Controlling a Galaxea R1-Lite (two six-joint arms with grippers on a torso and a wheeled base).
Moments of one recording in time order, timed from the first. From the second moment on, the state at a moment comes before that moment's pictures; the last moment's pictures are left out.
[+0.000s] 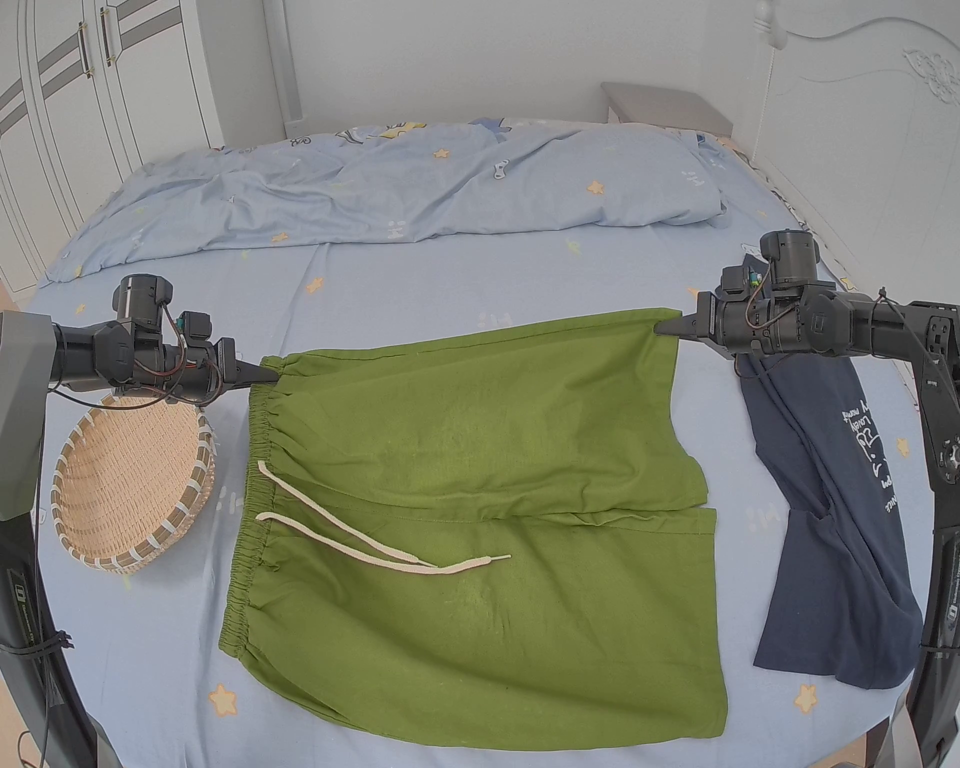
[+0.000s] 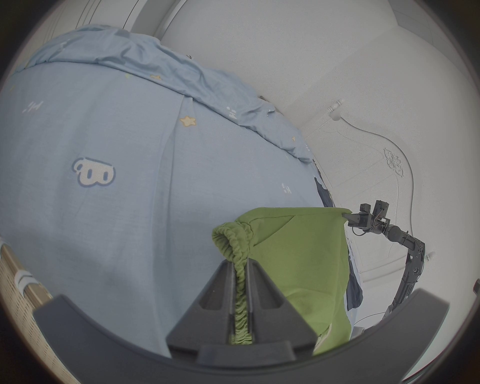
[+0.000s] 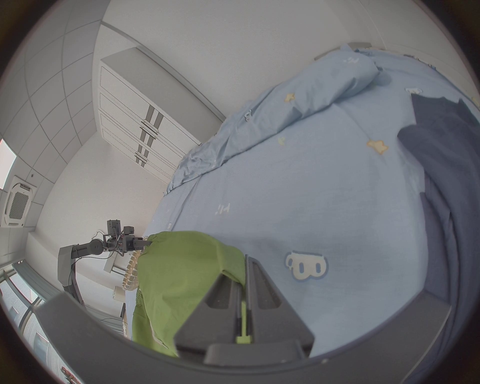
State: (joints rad) left arm 0.15 2.24 -1.72 0.14 -0.78 -0.12; right arm 0.09 2.32 -1.95 0.12 0.67 0.24
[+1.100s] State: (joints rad) left arm 0.12 2.26 -1.76 0.14 -0.69 -0.16; right arm 0.05 2.36 -2.00 0.22 0.64 0.24
